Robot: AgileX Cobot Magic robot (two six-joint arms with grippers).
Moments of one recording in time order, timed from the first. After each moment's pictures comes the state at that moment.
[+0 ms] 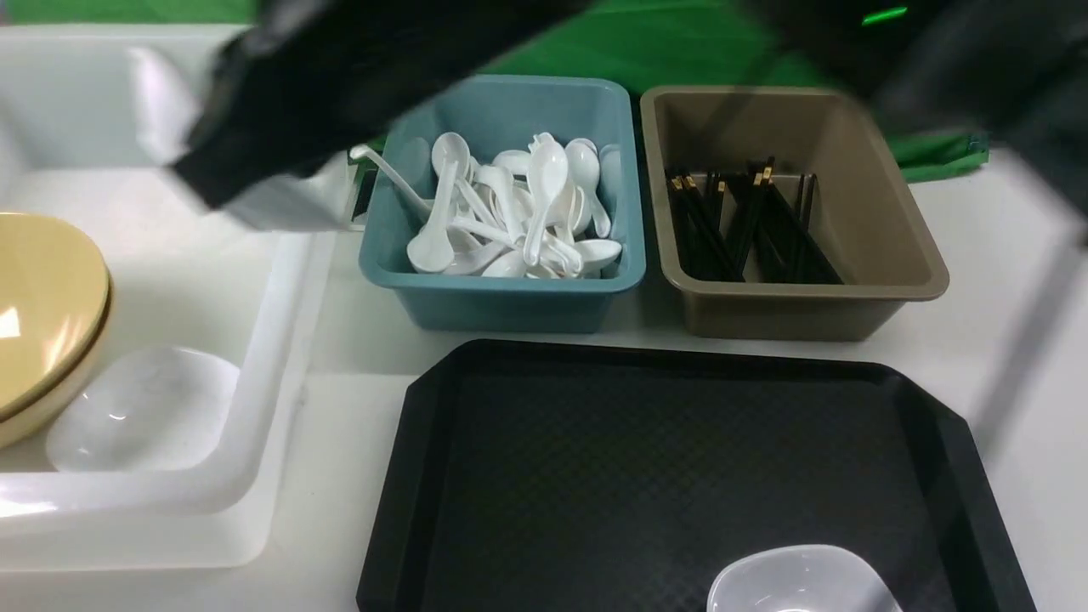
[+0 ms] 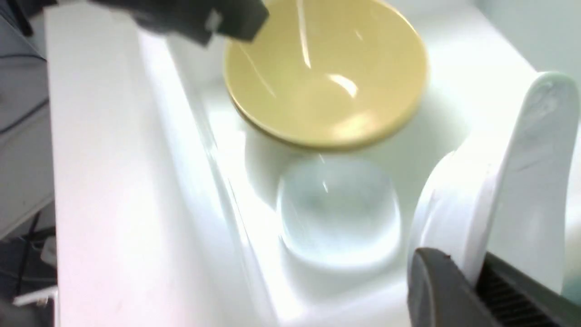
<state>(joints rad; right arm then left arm) 0.93 2.05 -2.30 0.37 0.95 -0.36 0.31 0.99 -1.10 -0.08 0.92 -0.06</state>
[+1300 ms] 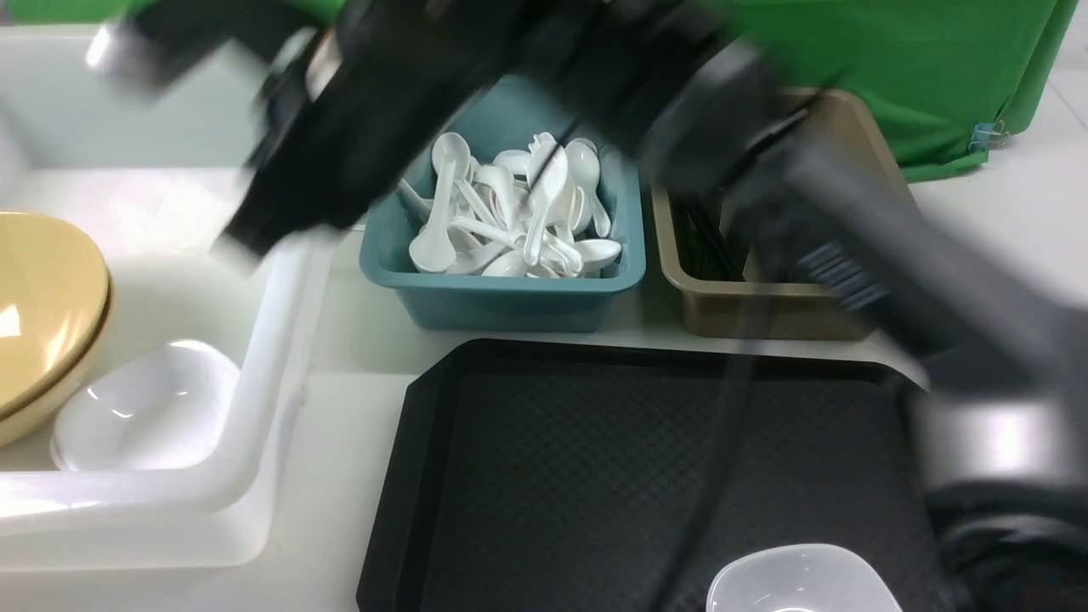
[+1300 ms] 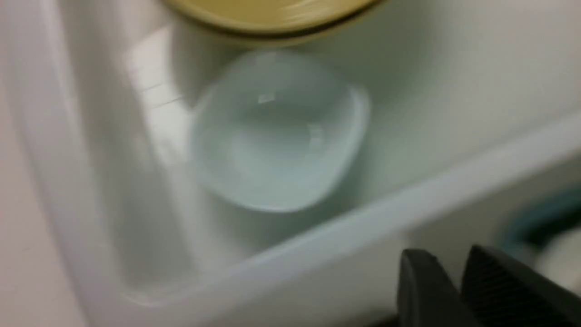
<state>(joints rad) 0.89 2.23 -2.57 0.09 1.20 -0.18 0.24 0.97 -1.09 -0.31 1.01 0.13</state>
